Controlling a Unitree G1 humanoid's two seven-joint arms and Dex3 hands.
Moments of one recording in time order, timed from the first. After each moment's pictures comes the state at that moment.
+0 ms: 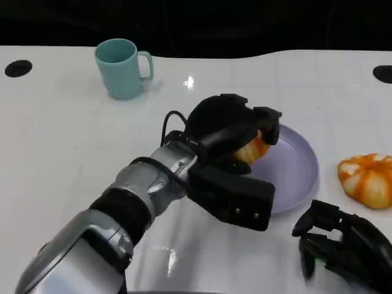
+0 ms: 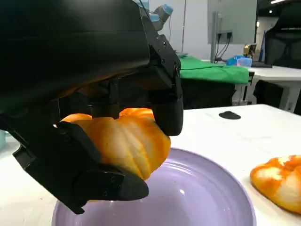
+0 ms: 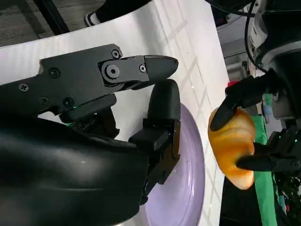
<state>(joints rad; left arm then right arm) -0.92 -0.04 -0.62 1.04 0.81 -0.39 0.35 -0.17 -0.11 -0.09 0.78 0.28 -0.42 0.81</state>
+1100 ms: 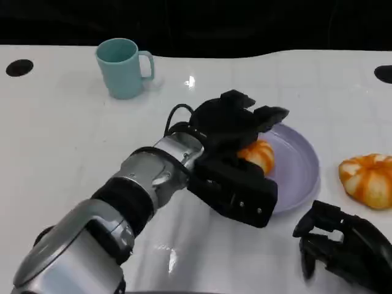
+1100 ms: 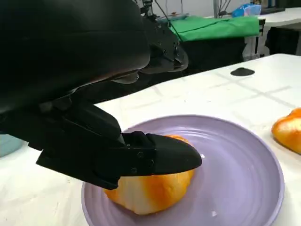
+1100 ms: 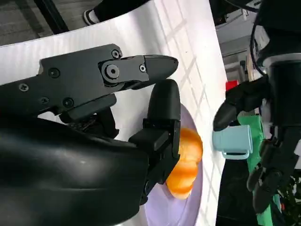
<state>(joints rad) -0.95 -0.01 -0.68 1.00 0.81 -0.31 0.15 -0.17 -0.11 -0.10 0.79 0.27 -0.45 0.82</state>
